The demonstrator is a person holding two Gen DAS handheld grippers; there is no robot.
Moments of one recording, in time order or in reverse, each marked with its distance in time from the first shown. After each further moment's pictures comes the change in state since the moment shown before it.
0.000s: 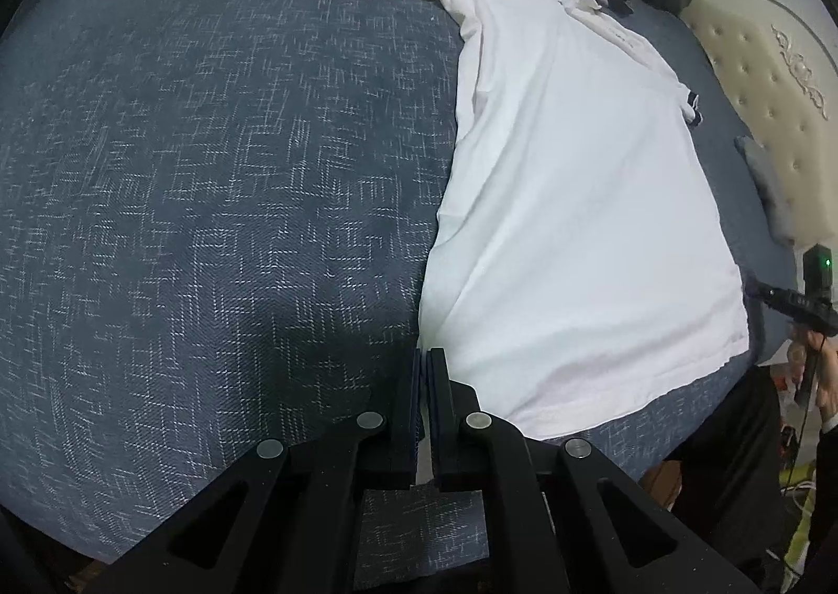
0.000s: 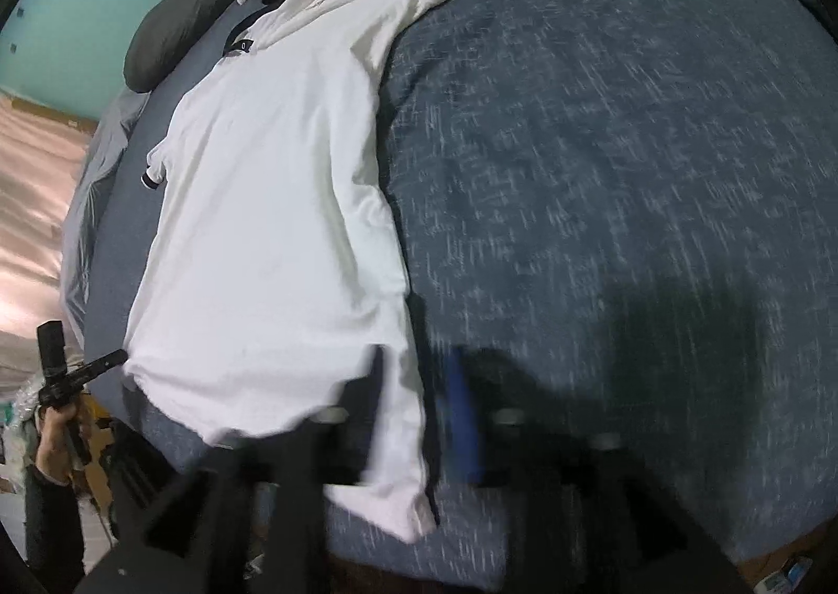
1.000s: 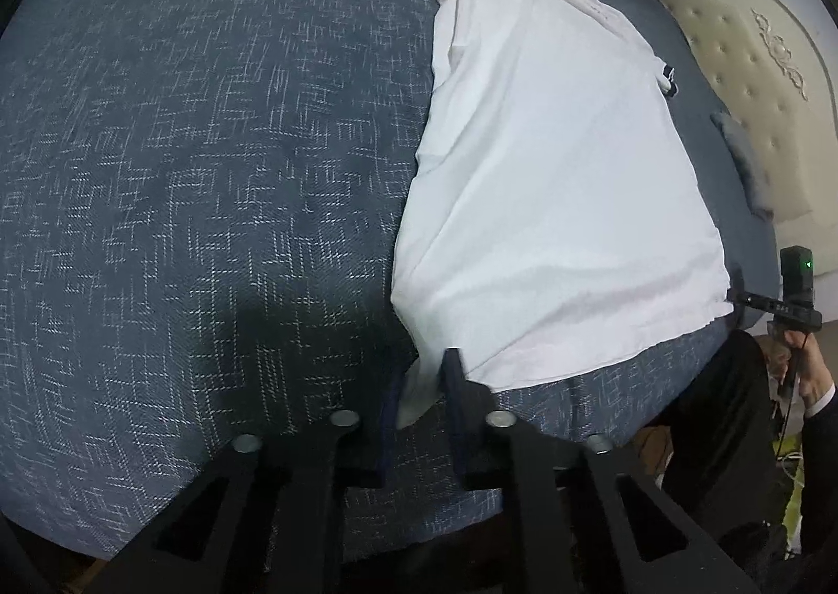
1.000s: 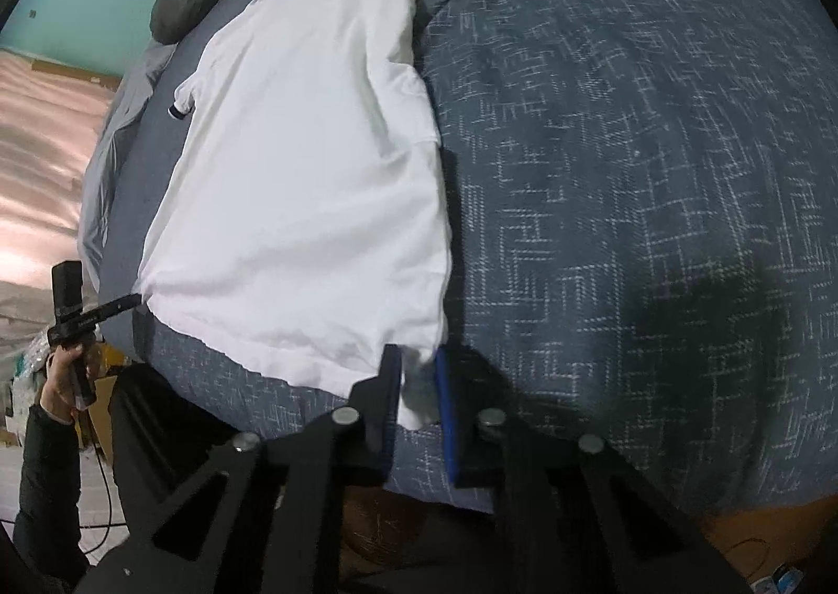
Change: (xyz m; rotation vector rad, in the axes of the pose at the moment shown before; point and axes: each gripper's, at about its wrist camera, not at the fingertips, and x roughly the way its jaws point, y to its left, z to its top) left arm 0.005 0.000 -0.024 0.038 0.055 -0.062; right arm 0.009 0.004 -0.046 -0.069 0.096 0.049
